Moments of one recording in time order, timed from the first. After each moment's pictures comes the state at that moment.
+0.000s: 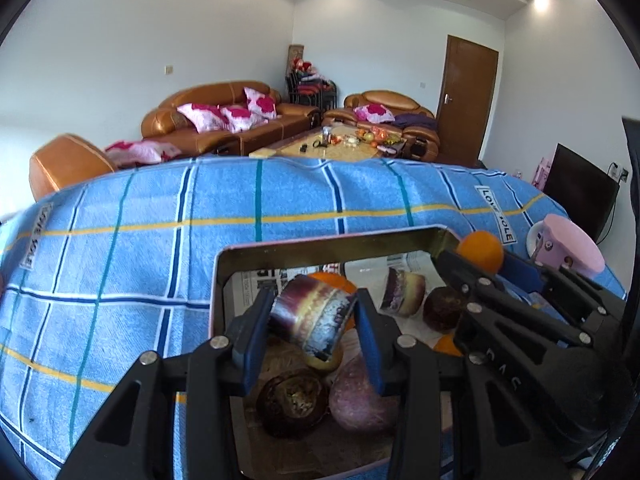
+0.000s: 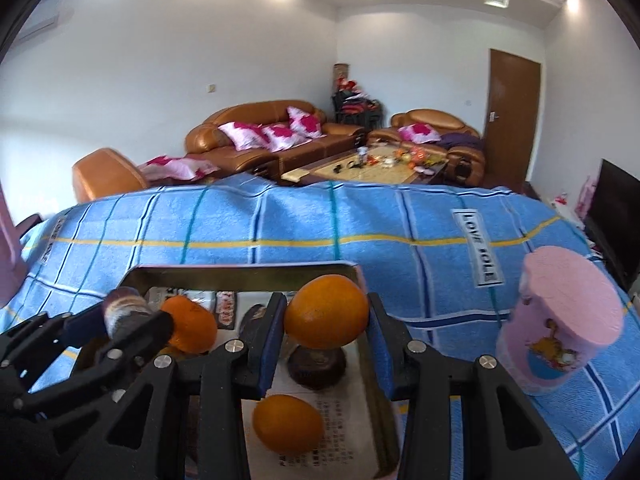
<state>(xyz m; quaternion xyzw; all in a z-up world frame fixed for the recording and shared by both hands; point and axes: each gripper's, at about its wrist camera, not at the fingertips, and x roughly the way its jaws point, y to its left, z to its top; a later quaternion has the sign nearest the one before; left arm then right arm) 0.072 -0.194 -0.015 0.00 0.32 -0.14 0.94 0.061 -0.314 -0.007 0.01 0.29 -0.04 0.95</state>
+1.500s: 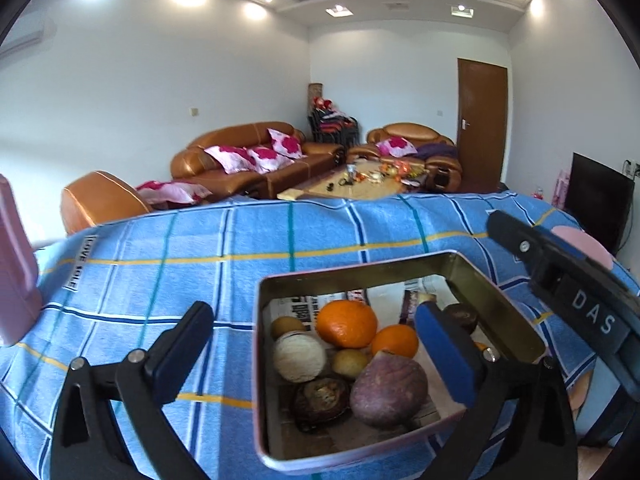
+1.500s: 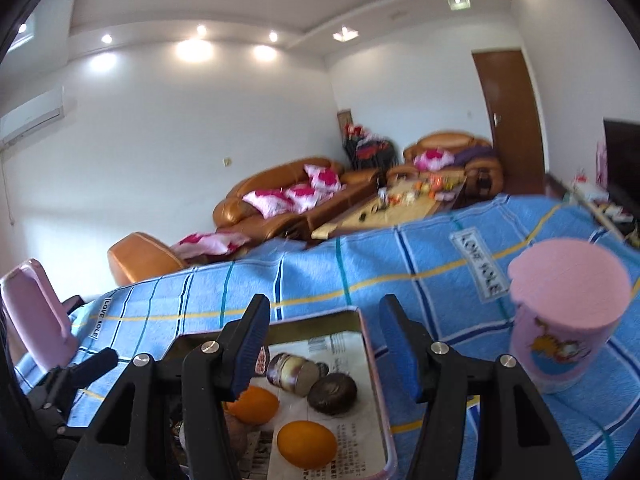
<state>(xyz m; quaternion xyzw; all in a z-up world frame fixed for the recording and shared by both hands) 0.034 -0.185 0.005 0.03 0.23 -0.08 0.97 0.020 -0.345 0.013 0.11 0.15 -0.01 0.98</state>
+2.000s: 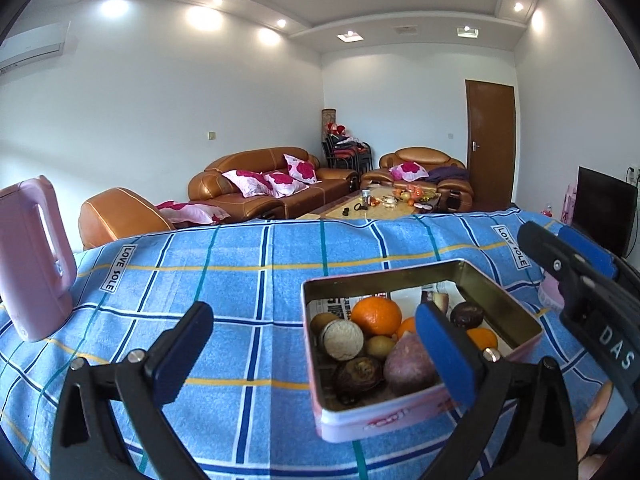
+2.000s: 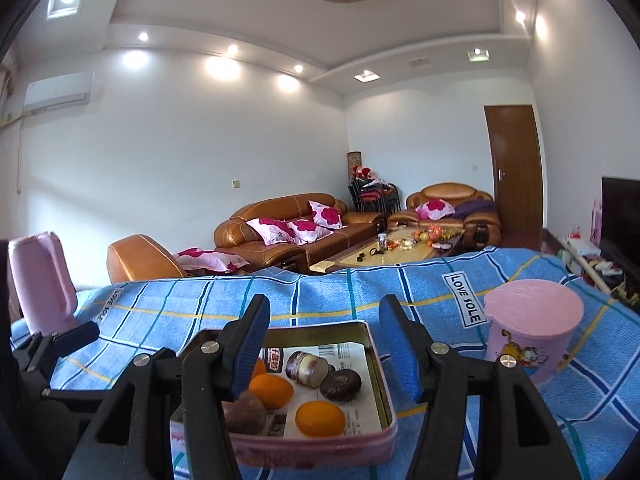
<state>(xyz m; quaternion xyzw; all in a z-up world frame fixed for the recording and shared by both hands) -0.006 -0.156 0.011 0.03 0.19 -0.07 0.98 -0.035 -0.316 0.022 0.04 0.10 -0.02 0.99</state>
